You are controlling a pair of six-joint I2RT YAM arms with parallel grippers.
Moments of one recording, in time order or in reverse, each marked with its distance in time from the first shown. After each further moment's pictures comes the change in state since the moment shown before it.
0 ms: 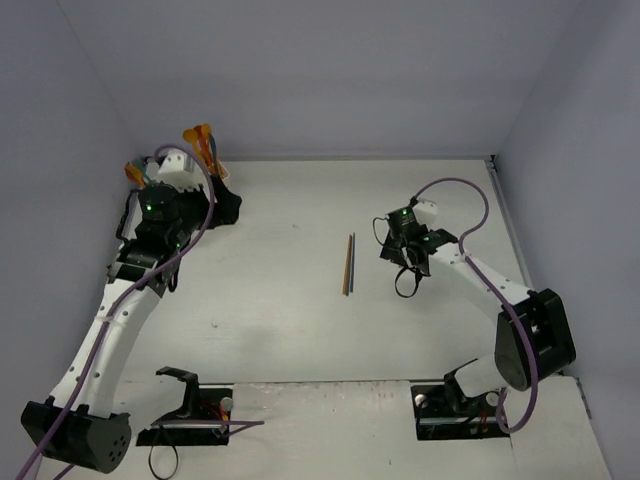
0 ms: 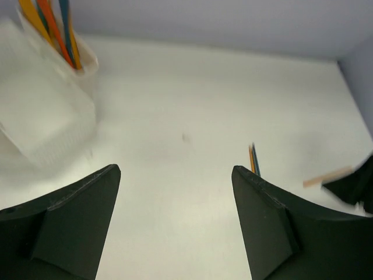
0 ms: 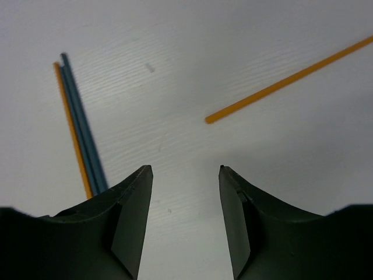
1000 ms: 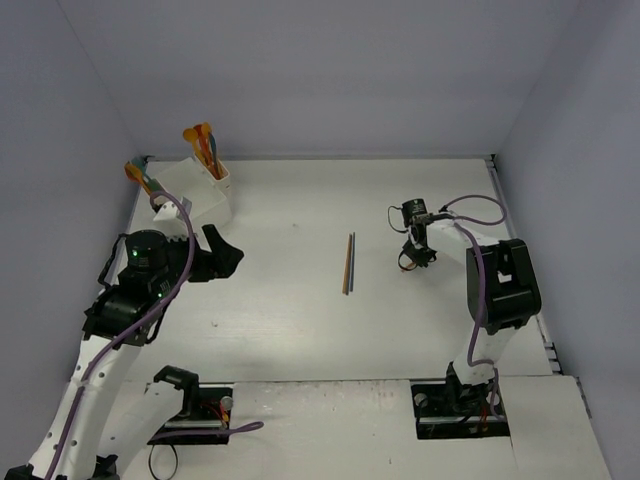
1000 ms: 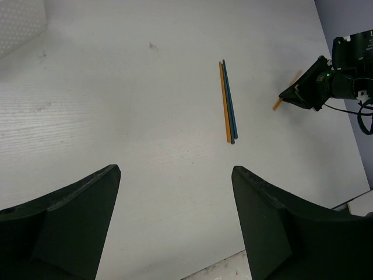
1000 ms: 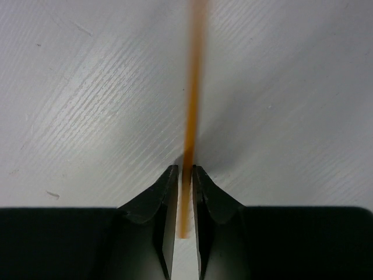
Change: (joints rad) left arm -0.045 -0.288 -0.117 -0.313 0.116 -0.095; right arm -0.211 0.348 0.108 -0.022 0.028 0.291
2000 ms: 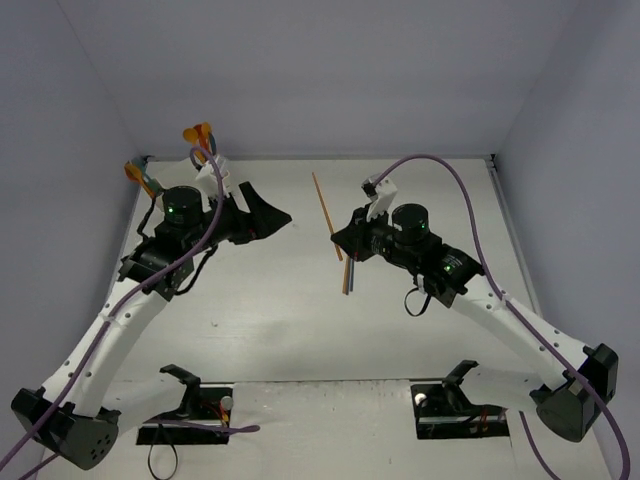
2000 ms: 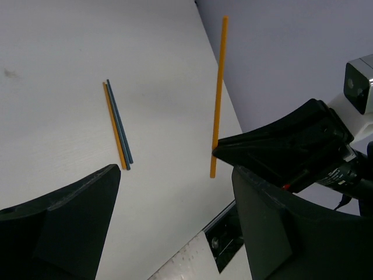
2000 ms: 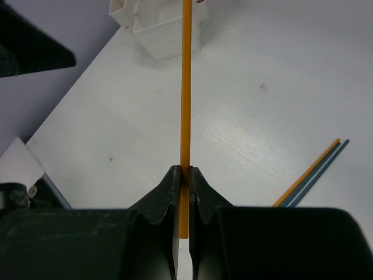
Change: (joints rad) left arm -0.141 0.295 0.162 0.275 0.173 -0.263; right arm 0.468 -0.666 -0.057 0.335 -0.505 -0.645
